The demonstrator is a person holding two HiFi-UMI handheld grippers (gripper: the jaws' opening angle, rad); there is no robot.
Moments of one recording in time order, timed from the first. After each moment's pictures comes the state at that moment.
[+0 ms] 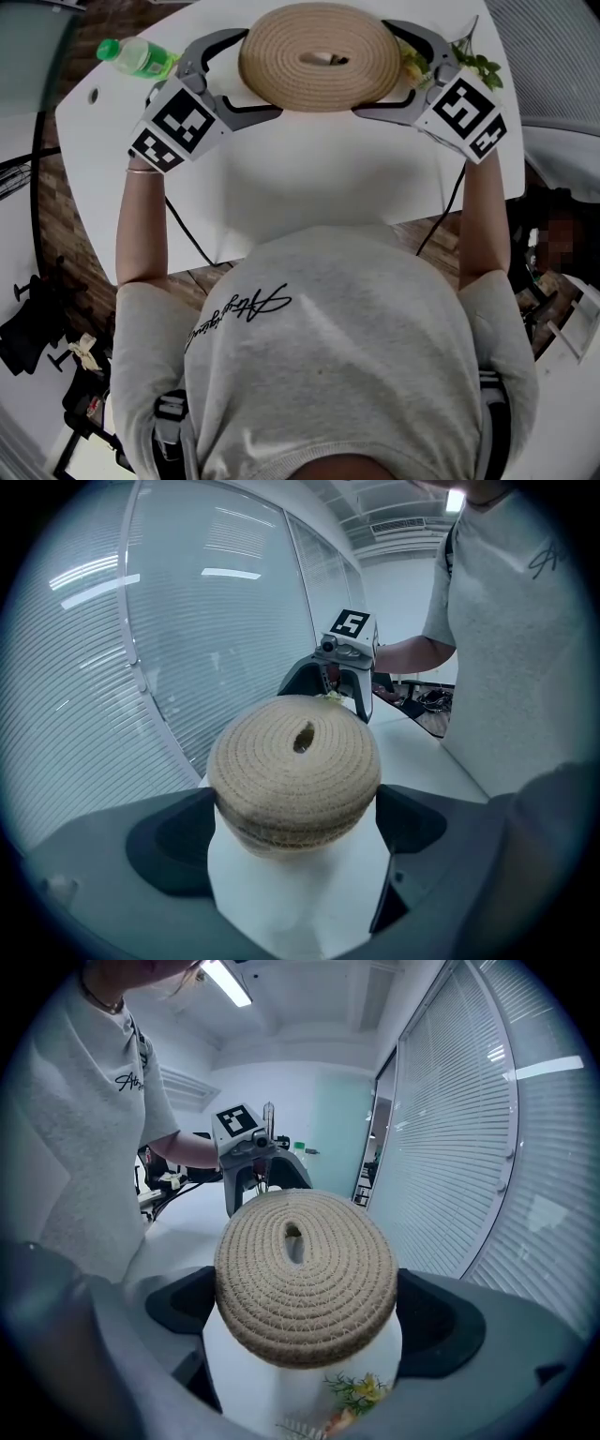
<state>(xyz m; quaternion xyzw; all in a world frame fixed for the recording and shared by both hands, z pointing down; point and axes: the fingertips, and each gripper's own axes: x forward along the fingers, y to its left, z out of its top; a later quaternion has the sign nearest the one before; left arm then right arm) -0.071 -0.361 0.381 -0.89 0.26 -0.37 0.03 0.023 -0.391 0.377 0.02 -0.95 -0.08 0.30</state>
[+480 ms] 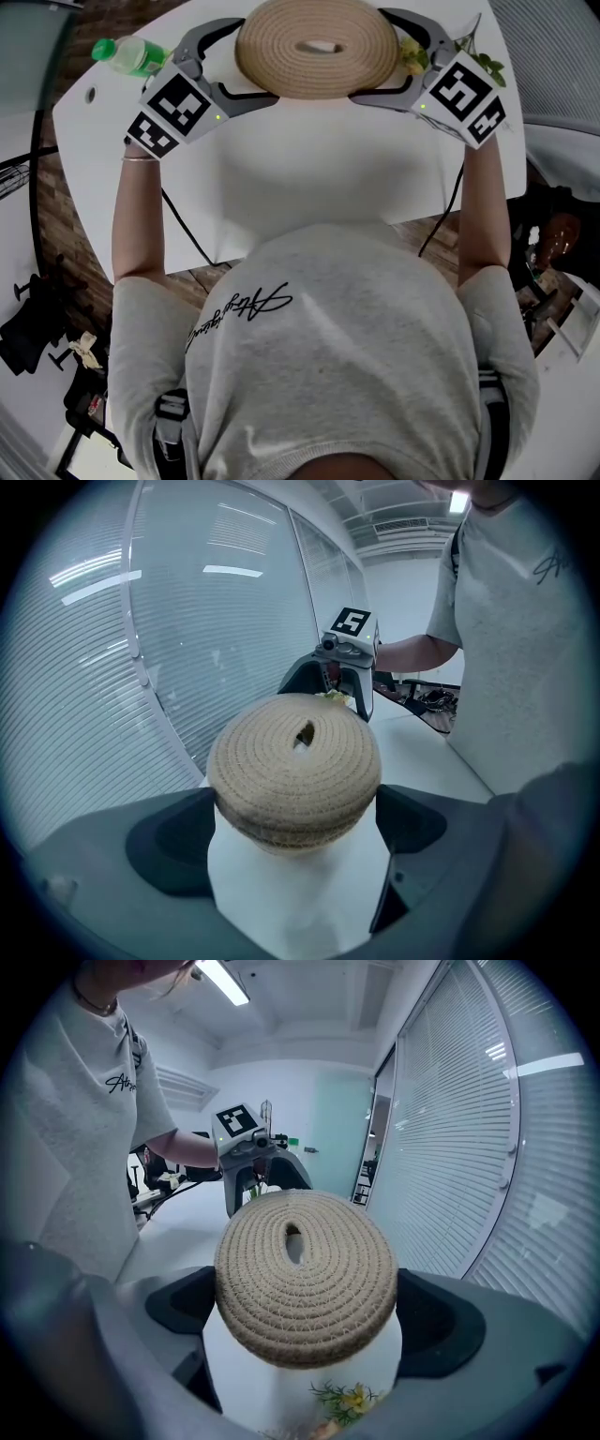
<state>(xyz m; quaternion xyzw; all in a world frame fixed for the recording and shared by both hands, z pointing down) -0.082 -0.378 0.389 -0.89 0.26 -0.37 0.02 0.012 -0.409 0.383 0.02 -0.95 -0.08 0.30</state>
